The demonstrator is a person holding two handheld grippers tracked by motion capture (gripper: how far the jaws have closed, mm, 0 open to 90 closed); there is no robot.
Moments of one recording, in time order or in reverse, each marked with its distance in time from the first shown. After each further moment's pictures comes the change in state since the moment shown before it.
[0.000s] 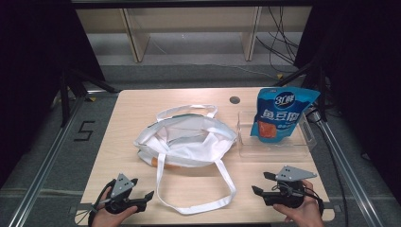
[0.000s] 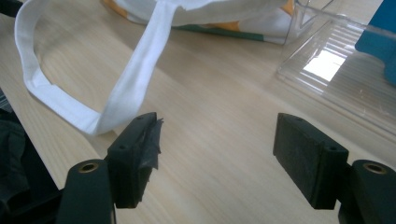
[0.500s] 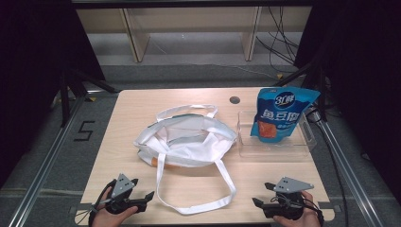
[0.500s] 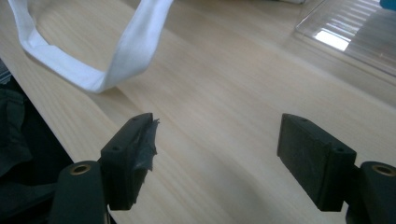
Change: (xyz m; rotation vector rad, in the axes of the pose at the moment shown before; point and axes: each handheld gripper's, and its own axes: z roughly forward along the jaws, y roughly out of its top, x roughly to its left) left arm -0.001 0.000 0.001 -0.004 -0.002 -0.005; right arm 0.014 -0.025 0.001 0.064 -0.017 -0.006
